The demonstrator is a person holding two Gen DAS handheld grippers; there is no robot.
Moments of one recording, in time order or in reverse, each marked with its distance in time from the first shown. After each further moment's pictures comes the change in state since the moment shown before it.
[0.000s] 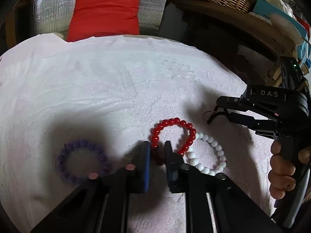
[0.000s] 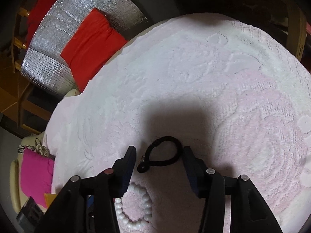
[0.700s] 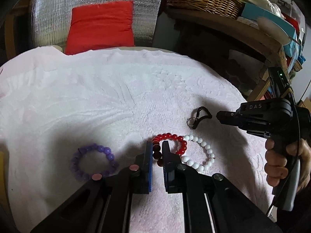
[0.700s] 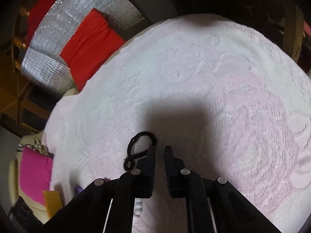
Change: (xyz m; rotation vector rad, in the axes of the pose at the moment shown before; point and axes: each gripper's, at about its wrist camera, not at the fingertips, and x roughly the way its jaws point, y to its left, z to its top) left arm -0.035 -0.005 0.001 0.056 -0.065 -0.012; right arm -0.015 -0.021 0.000 0.029 0.035 0.041
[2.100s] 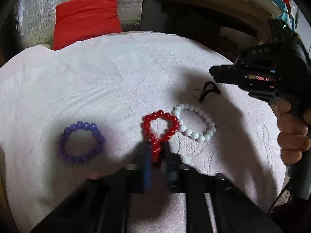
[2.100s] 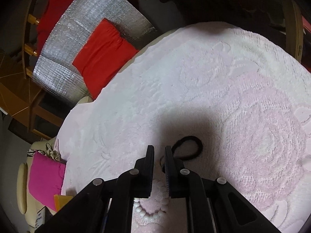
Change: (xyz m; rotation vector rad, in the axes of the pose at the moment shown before) left arm 0.019 -0.012 -0.024 0.101 0.110 -0.019; right arm -0.017 0.031 -0.011 -0.022 -0.095 0.064
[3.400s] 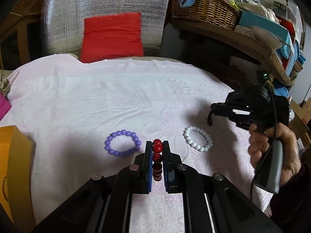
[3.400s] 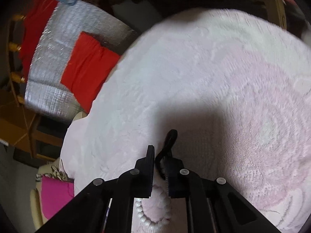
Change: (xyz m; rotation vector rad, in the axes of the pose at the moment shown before) left arm -0.091 0.021 -0.013 -0.101 -0.171 0.088; right arm 0.014 -0.012 -0.002 0.167 -0.012 -0.007
